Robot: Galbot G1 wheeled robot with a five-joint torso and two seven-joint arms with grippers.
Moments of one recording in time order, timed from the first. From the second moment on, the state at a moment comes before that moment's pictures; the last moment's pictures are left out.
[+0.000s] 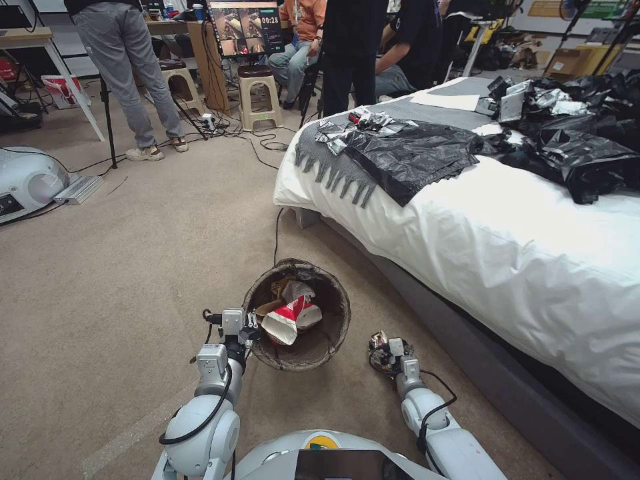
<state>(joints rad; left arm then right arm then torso) 1.67 -1.47 -0.40 -2.24 -0.10 0.33 -0.14 -1.28 1.28 0.29 1.29 0.23 -0.04 0.10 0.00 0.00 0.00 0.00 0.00</state>
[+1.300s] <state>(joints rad) 1.66 -1.47 -0.40 -2.23 -0.10 0.33 -0.14 -1.29 1.30 0.31 1.19 0.16 0.04 0.06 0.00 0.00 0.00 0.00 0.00</state>
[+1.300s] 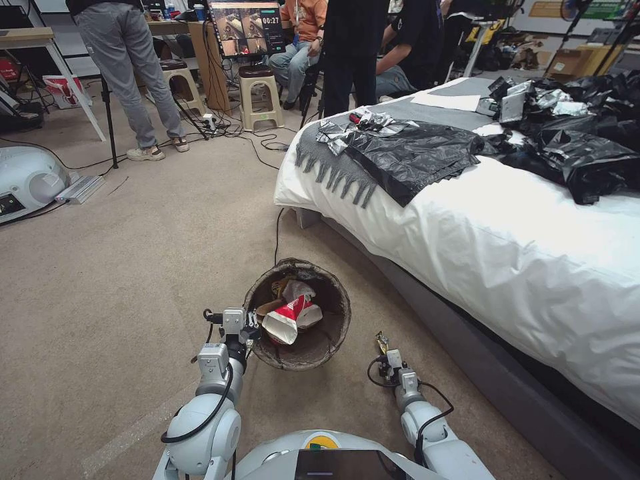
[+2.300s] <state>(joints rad) 1.66 -1.47 -0.39 -2.25 -0.18 0.47 -0.19 -1.35 1.29 0.31 1.80 0.14 0.16 0.12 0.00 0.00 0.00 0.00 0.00</state>
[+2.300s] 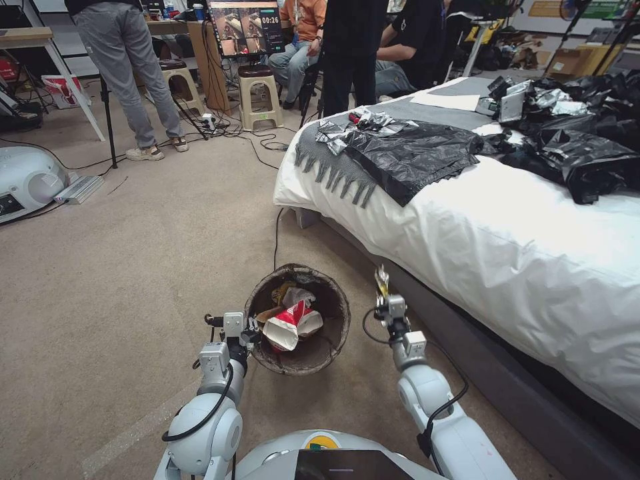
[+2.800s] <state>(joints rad) 1.67 -1.47 -0.39 -2.27 -0.25 0.62 -0.22 -1.36 1.25 0.18 2.09 0.11 0.20 0.00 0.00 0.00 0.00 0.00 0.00</state>
